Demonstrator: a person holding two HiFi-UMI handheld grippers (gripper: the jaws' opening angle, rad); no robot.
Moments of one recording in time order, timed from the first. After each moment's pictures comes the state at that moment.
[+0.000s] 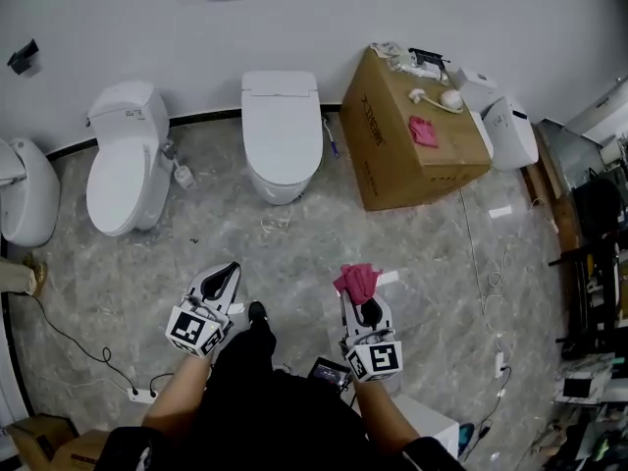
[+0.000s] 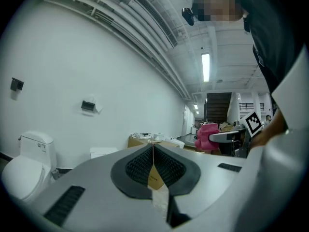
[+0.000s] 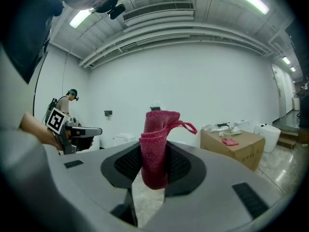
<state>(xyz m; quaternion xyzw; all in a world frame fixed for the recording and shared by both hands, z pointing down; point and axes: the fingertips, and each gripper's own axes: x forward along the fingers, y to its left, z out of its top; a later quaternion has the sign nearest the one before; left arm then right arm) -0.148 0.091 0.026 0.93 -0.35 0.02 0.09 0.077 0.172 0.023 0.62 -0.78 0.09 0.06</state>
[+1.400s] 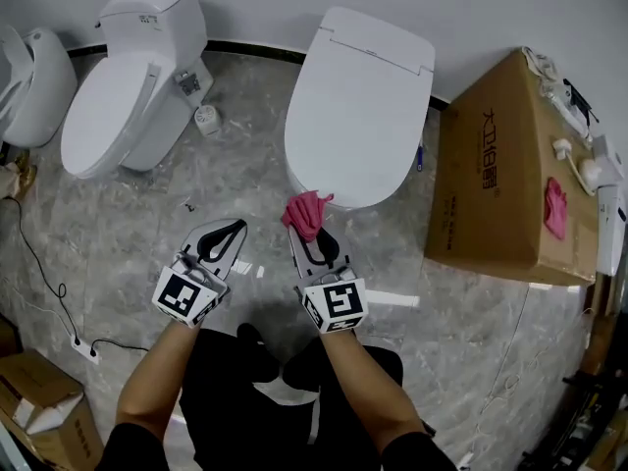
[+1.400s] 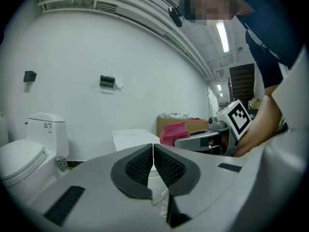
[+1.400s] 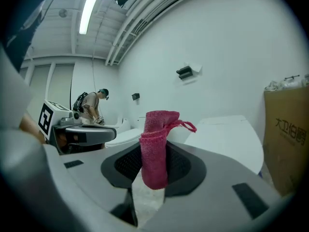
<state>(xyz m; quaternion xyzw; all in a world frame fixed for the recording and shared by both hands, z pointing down) -0.111 -0.164 0.329 0.87 -0.48 0.07 0.06 -0.021 -0.193 0.355 0.37 -0.92 0.12 0.06</state>
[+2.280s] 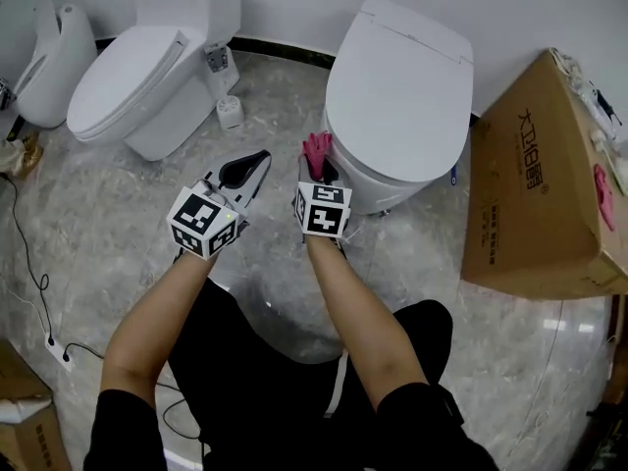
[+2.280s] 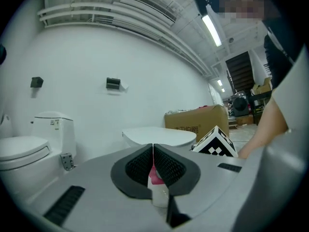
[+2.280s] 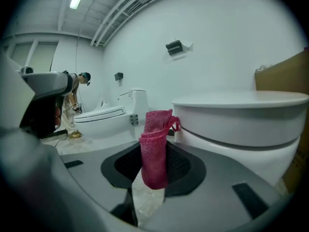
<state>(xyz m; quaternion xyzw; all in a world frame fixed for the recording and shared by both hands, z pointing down) -0.157 -0.204 0.459 0.86 -0.51 0.06 -0.01 -0.099 -0.289 0.577 0.46 -0.87 0.14 0.13</state>
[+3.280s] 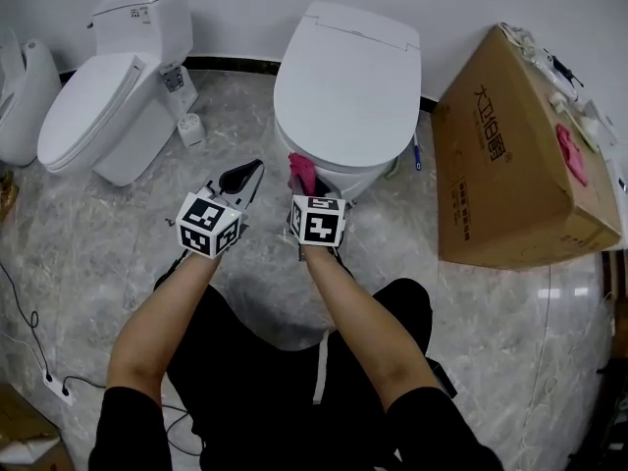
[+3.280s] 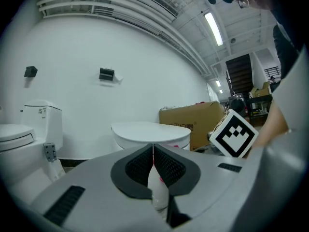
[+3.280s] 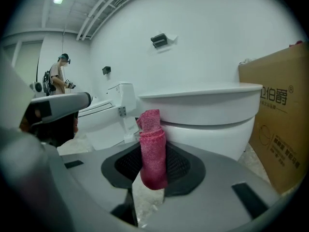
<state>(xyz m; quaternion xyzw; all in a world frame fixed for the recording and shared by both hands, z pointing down) -0.096 -0.230 0.492 0.87 -0.49 0.07 0.02 -0.012 -0.272 0.587 0.50 -0.83 0.18 0.17</state>
